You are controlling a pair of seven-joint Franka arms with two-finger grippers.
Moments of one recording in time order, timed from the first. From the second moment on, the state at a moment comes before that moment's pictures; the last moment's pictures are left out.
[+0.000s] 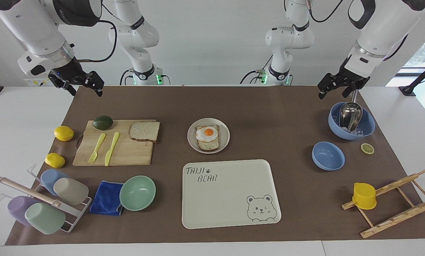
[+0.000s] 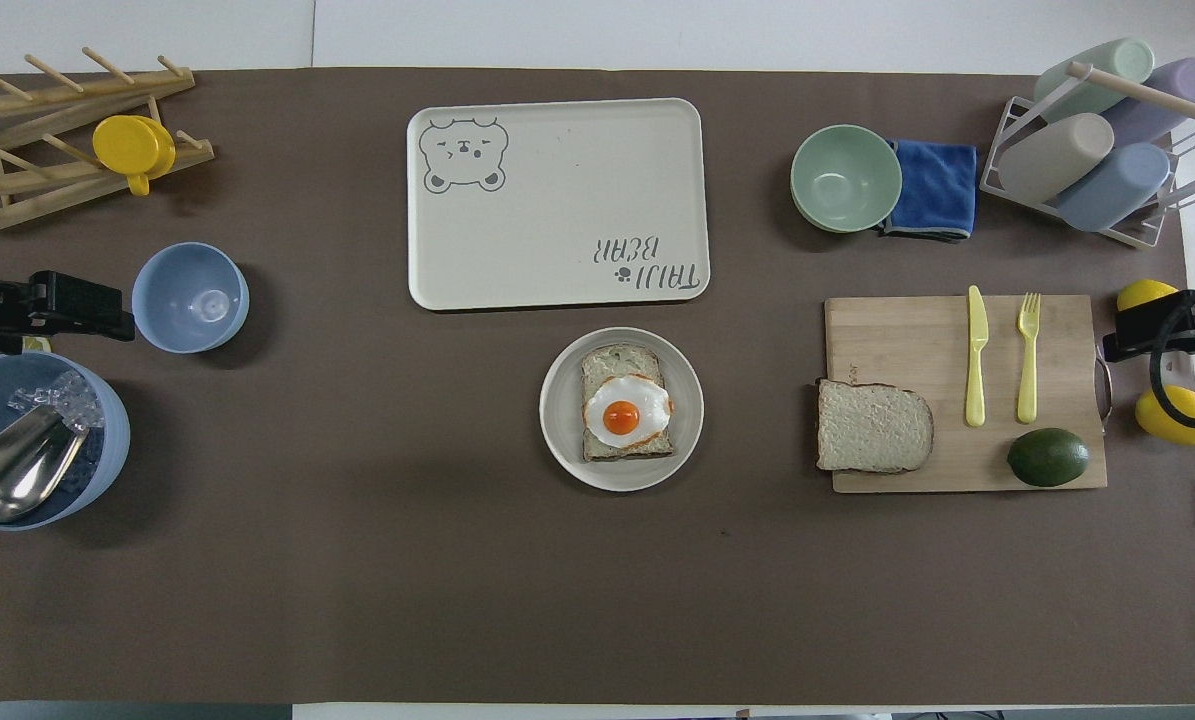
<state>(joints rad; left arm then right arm) -0.13 -0.07 0.06 -1.67 -0.05 1.57 -0.10 -0.01 -0.05 -0.09 -1.66 0.00 1.50 -0.01</state>
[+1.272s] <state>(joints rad) -0.13 -0.07 0.06 -1.67 -0.05 1.58 -0.11 0.45 0.23 -0.07 -1.68 -0.23 1.62 0.50</state>
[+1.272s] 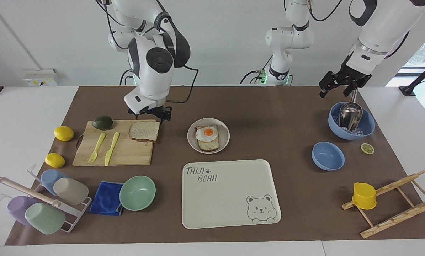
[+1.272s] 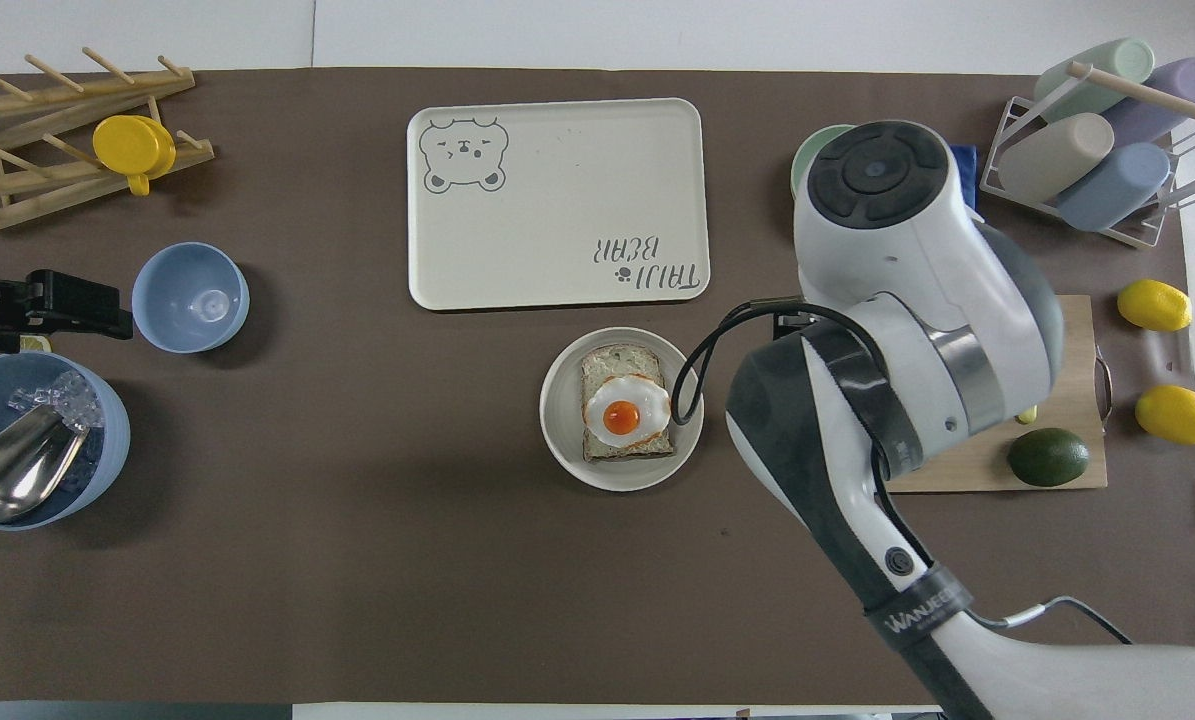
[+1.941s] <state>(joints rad) -0.13 -0.07 0.06 -1.67 -0.05 1.58 -0.11 0.52 0.39 -0.07 -1.70 -0.39 1.66 0.77</state>
